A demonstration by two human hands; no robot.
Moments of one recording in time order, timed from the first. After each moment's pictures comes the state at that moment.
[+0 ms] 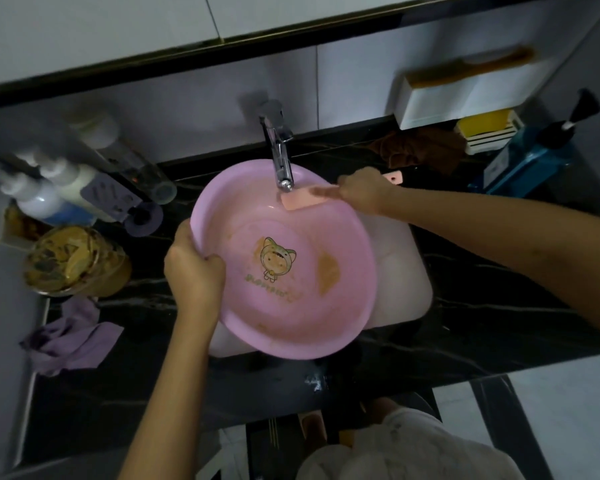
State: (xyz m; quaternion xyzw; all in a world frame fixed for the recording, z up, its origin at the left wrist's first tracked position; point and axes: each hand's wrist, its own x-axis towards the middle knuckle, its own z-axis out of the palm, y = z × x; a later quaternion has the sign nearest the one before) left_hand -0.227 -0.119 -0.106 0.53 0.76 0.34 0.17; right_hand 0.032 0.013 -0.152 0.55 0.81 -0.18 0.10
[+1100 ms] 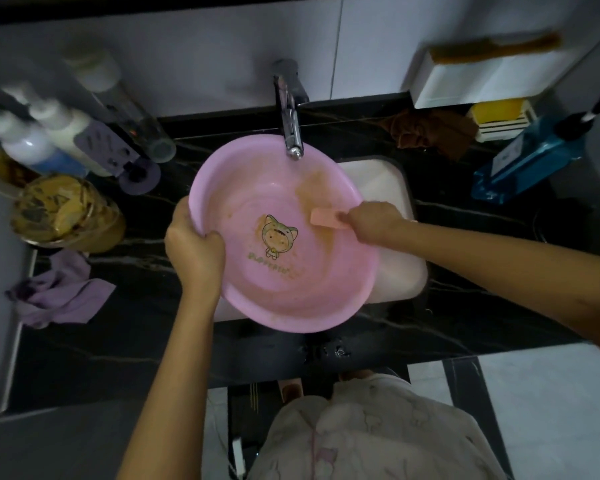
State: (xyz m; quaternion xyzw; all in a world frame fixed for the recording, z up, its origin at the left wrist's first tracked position) left_hand -0.233 -0.137 -0.128 0.47 0.76 0.40 0.20; right_hand 0.025 -0.062 -0.177 0.52 0.79 -0.14 0.27
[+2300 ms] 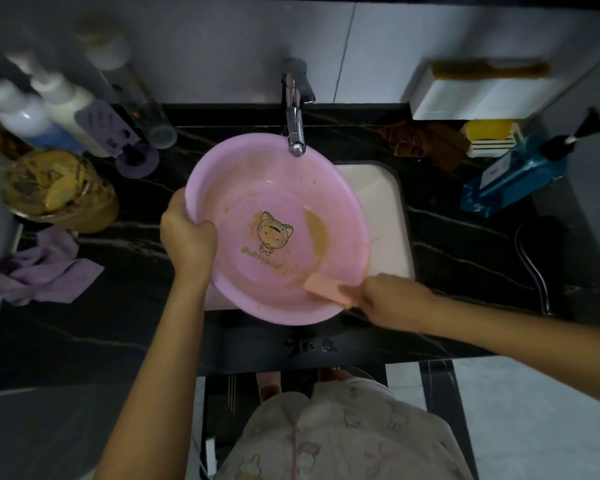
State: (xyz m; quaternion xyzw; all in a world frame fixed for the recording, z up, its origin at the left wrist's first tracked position) left_hand -0.237 -0.139 -0.132 0.43 0.77 0.41 0.21; right_hand 0.041 -0.182 -0.133 0.49 0.78 -0.32 0.22
